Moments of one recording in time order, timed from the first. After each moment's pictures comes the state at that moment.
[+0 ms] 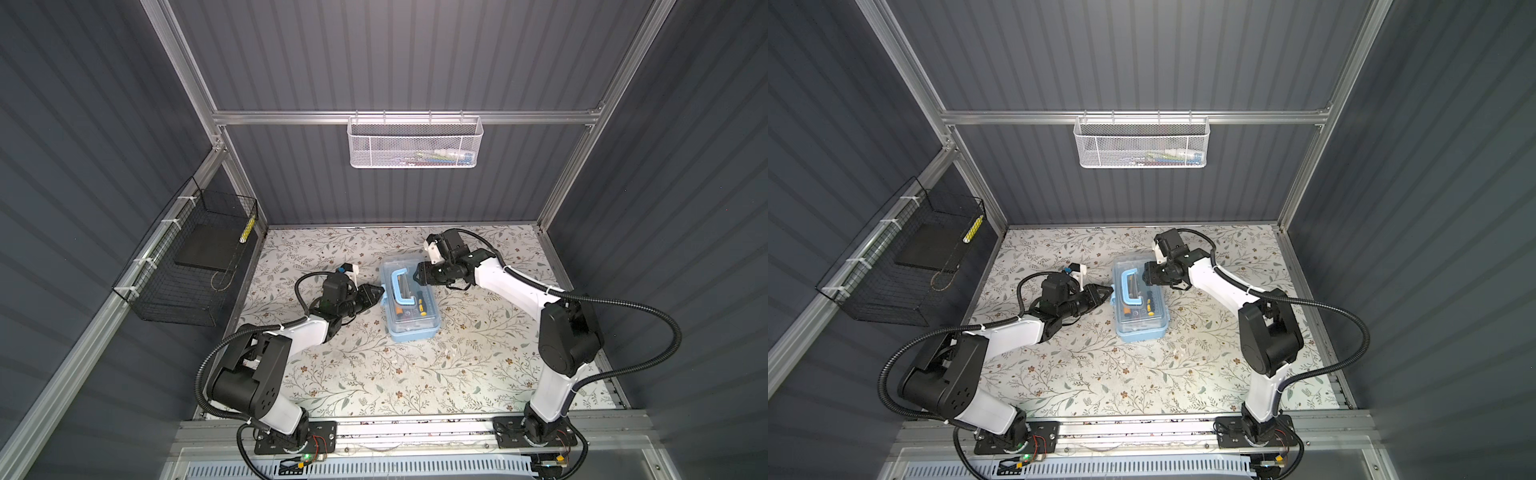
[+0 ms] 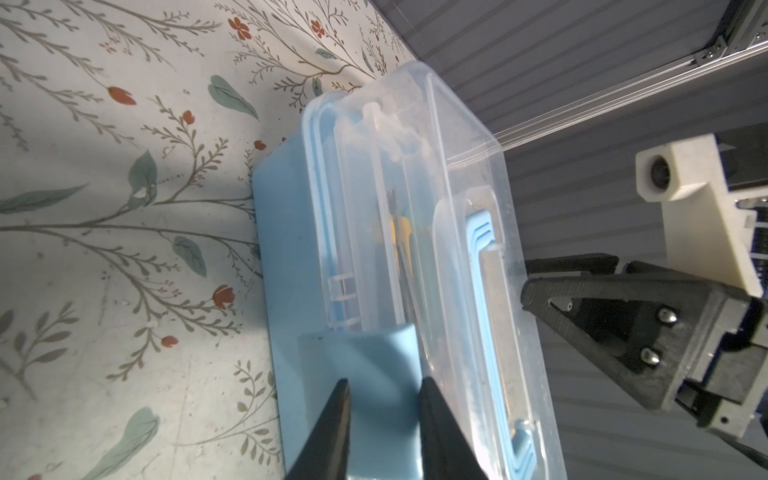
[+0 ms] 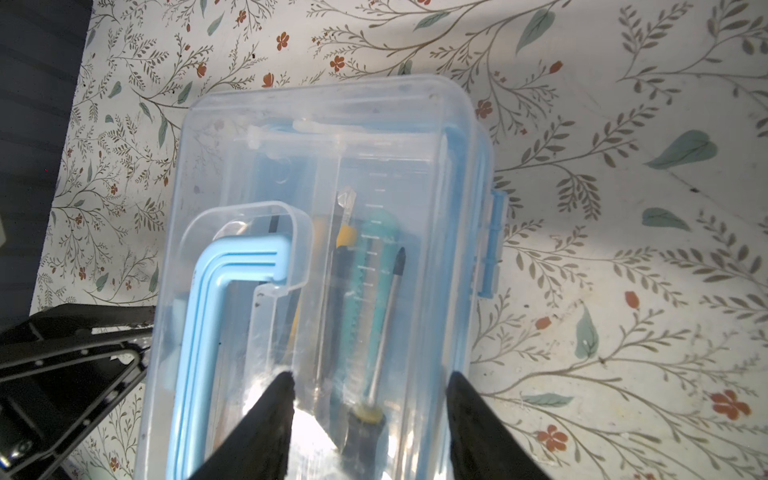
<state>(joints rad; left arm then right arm) -0.41 1.55 0.67 0.39 0.42 -0.84 0.53 1.83 1.45 -0.54 -0.19 0.38</state>
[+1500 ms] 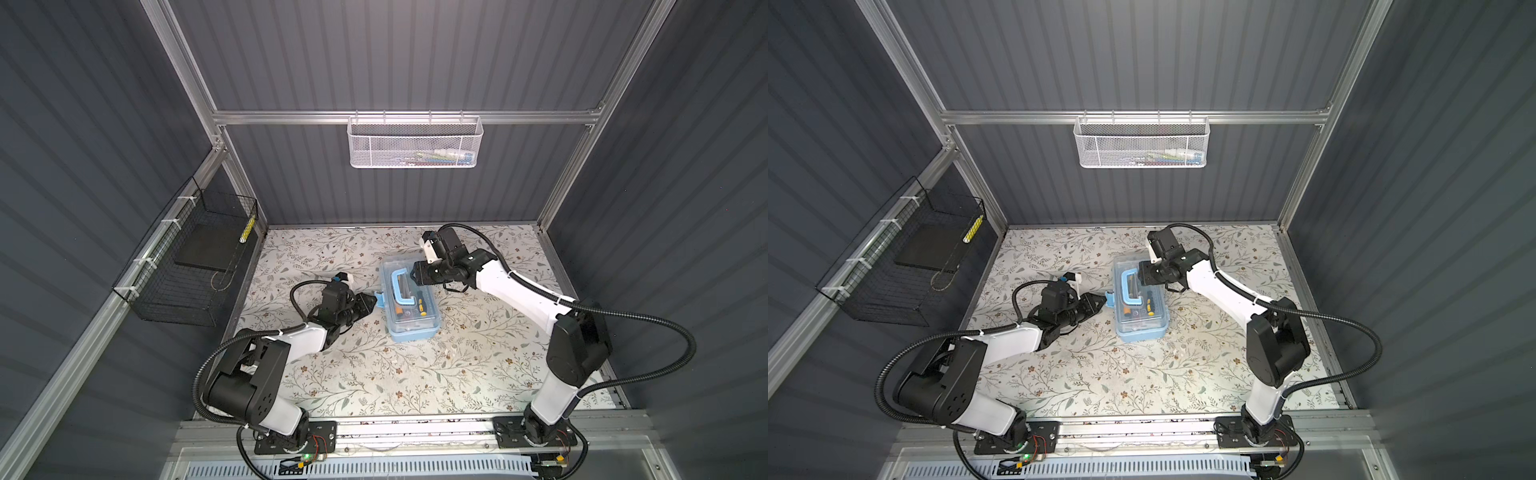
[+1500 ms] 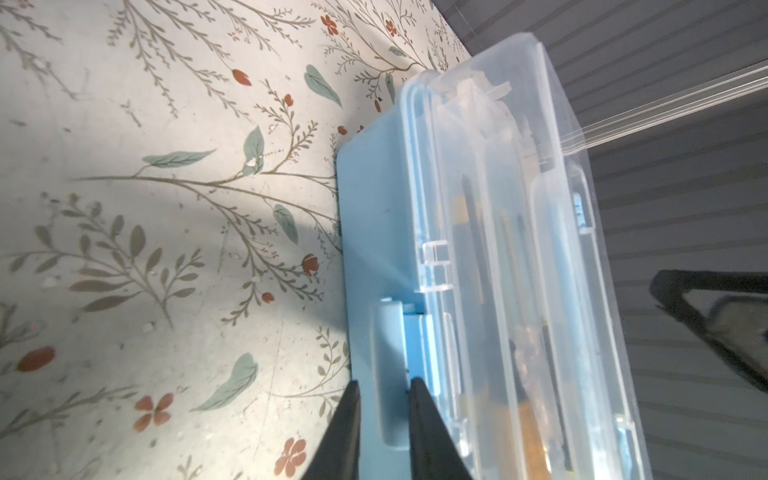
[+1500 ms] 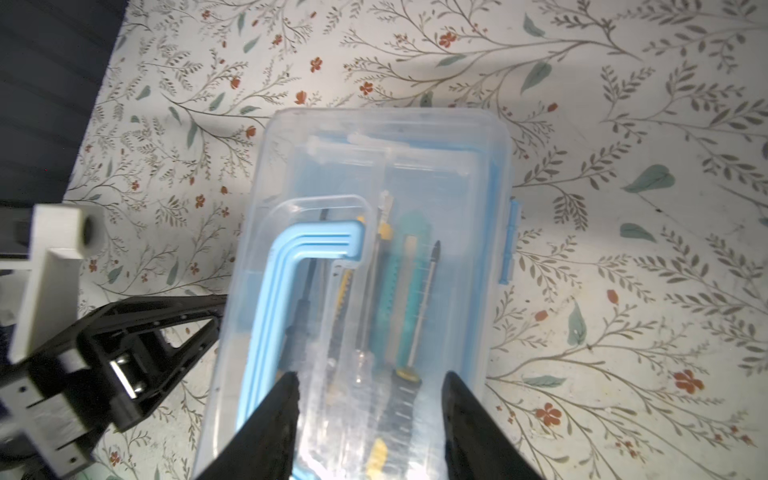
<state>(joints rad) -0.41 1.51 0.58 0.37 0.30 -0.81 0.61 1.75 1.48 -0.59 -0.09 0.37</state>
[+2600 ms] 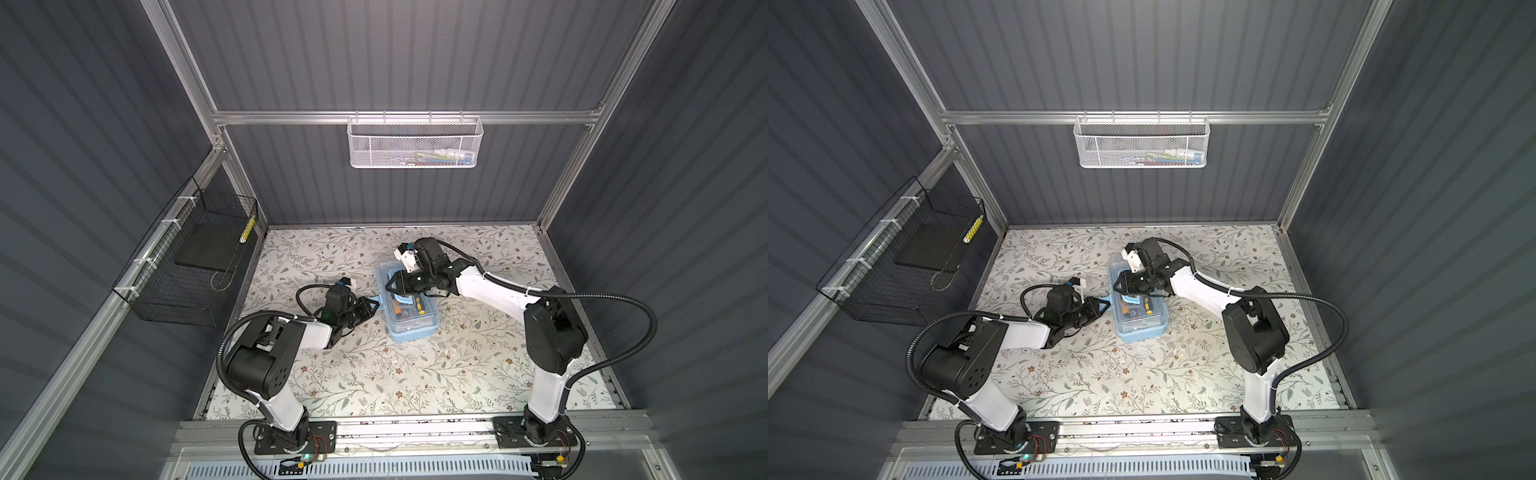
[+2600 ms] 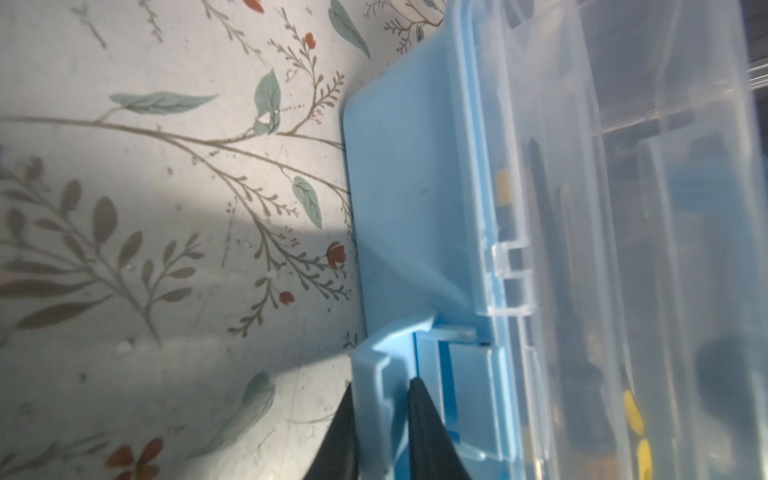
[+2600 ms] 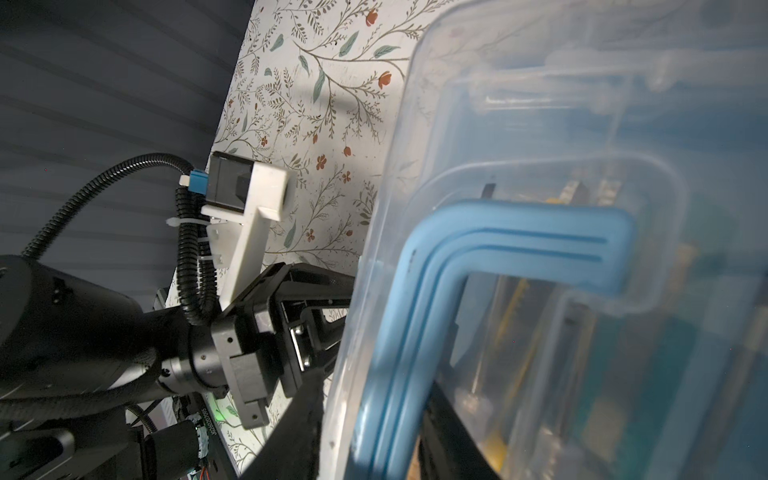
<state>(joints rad) -0.39 1.68 0.58 0.51 0.38 -0.84 0.66 1.90 1.43 -0.36 -0.43 0.46</state>
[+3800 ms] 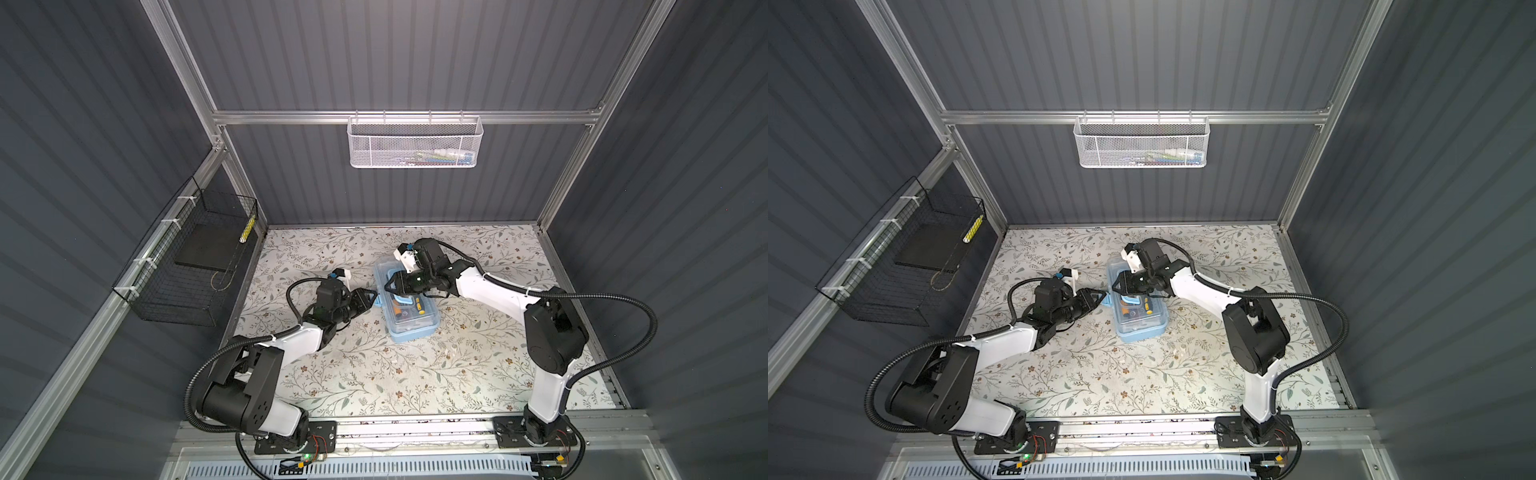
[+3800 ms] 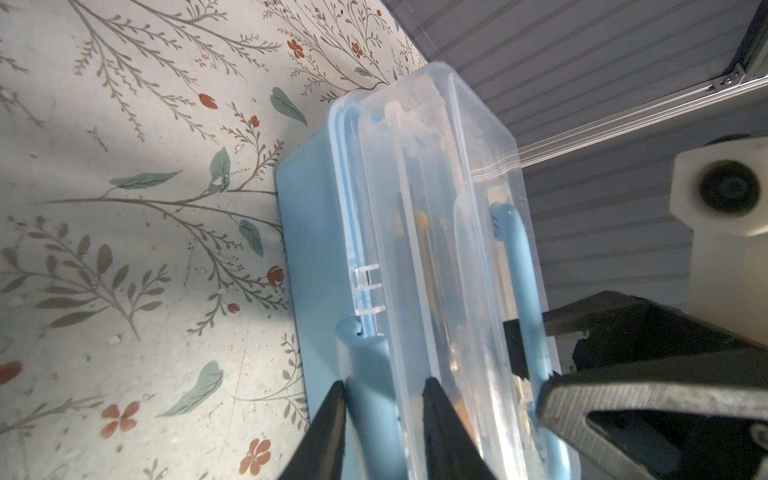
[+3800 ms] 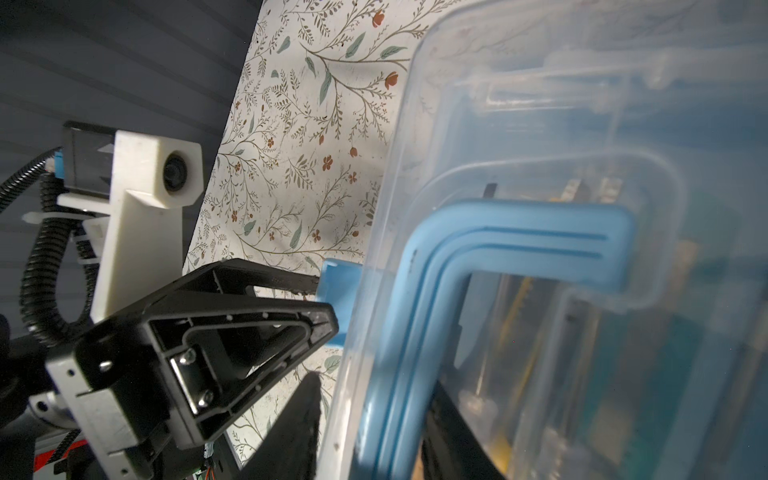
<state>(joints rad) -0.38 1.46 0.59 0.38 0.38 -0.85 0.66 1.89 1.42 -0.33 -0.44 0.47</state>
